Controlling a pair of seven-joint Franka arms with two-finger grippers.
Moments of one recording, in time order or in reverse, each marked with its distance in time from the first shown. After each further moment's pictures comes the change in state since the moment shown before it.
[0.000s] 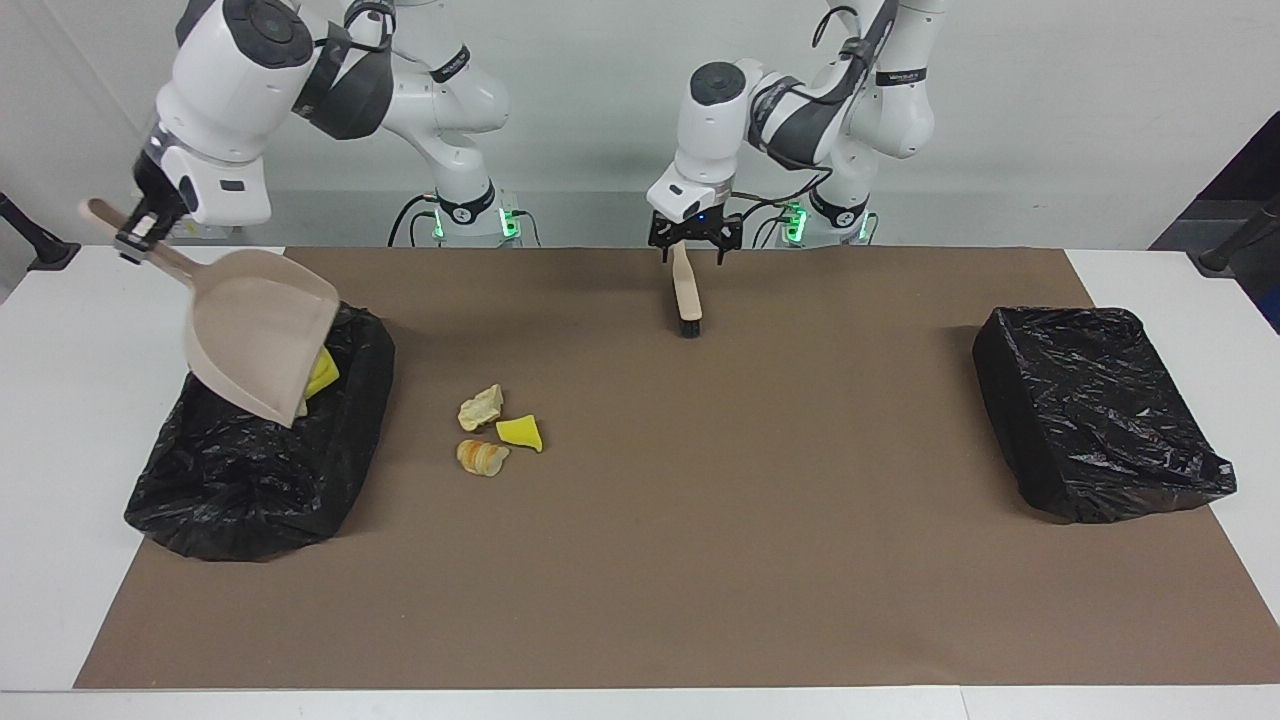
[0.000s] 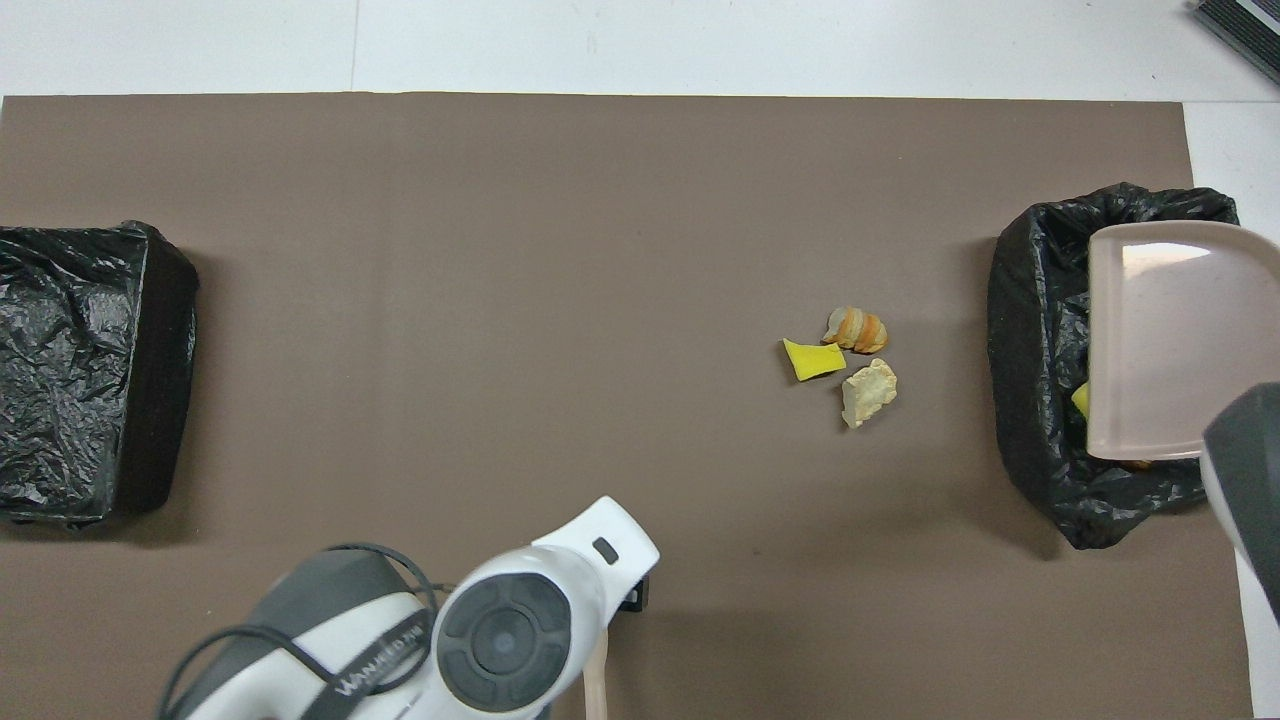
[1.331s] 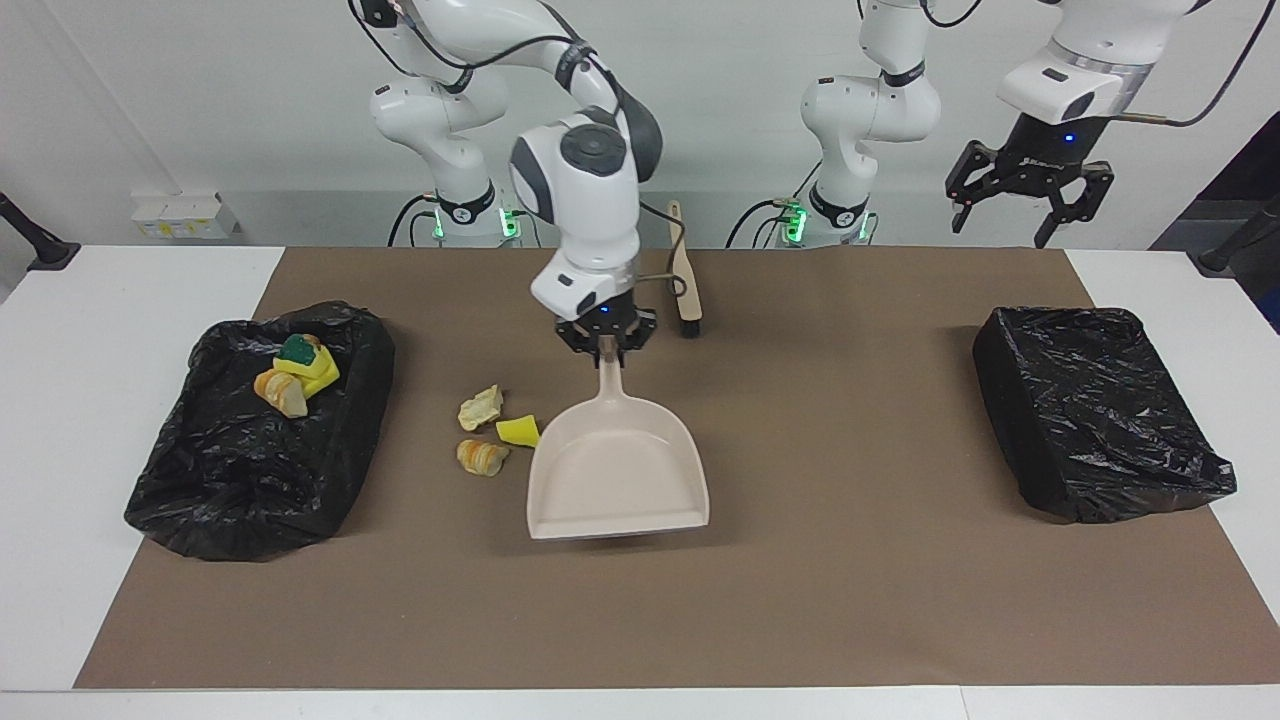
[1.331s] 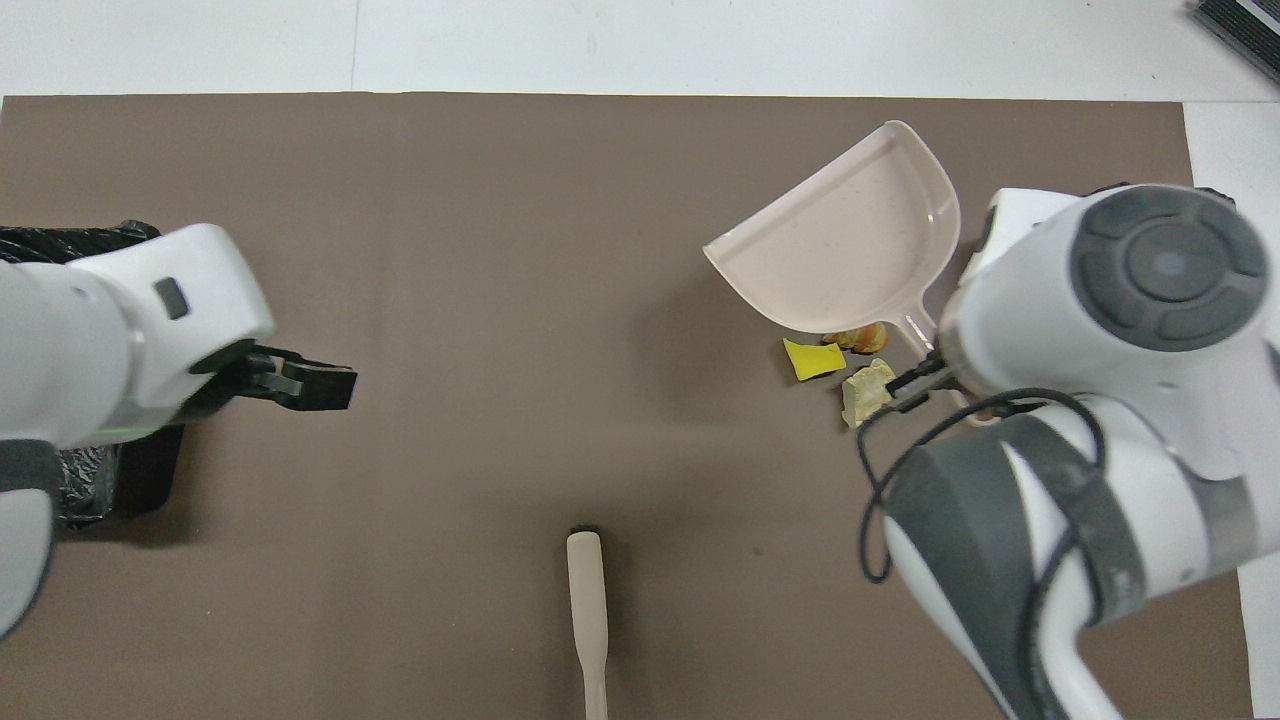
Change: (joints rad) left arm 0.684 0.045 0.011 0.619 0.047 -0.467 0.884; right arm 0.440 0.367 0.139 0.062 0.691 0.365 1.941
